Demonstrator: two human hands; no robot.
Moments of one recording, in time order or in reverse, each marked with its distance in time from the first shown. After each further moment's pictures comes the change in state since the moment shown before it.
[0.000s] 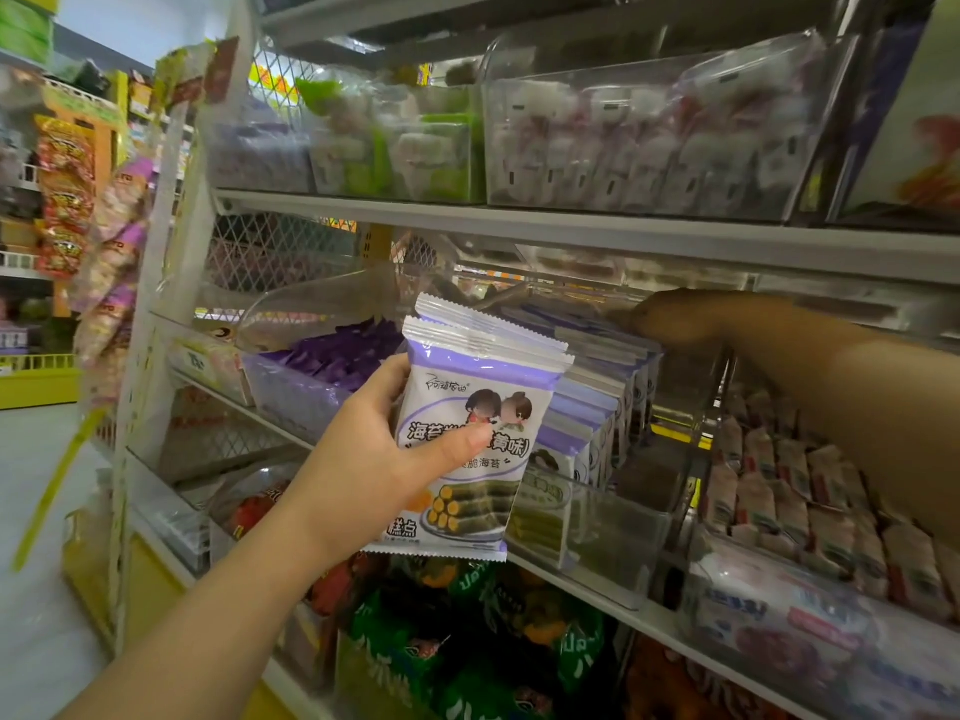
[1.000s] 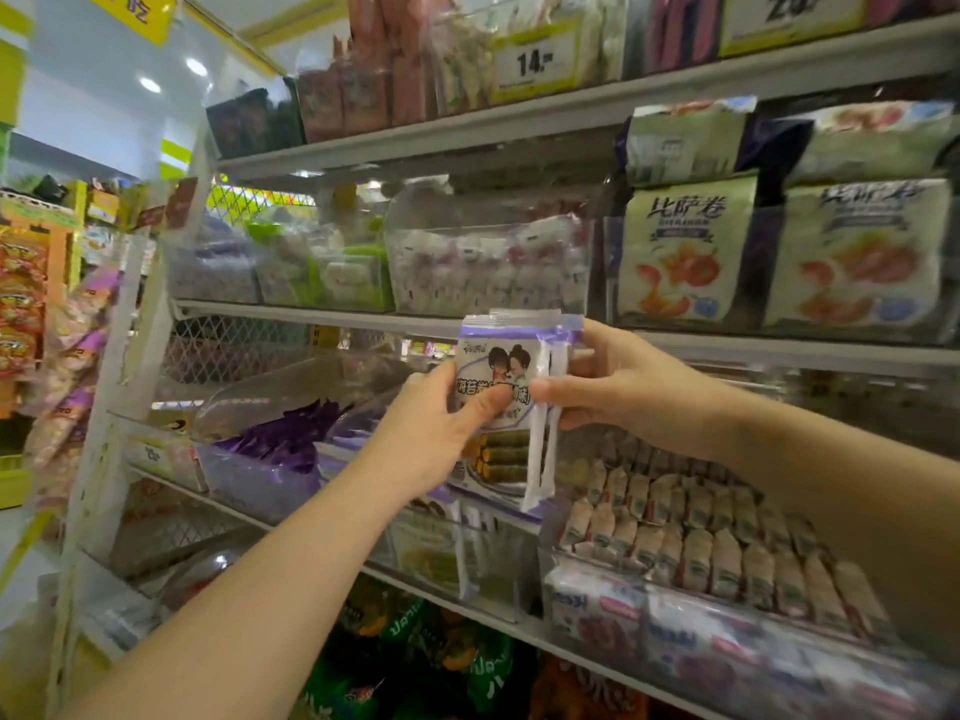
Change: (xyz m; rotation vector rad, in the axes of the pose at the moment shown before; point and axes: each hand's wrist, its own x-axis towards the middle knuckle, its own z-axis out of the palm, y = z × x) left_hand 0.042 0.110 0.084 0.424 -0.093 0.011; right_hand -0.196 0.001 -0.043 1.145 0.117 -0.532
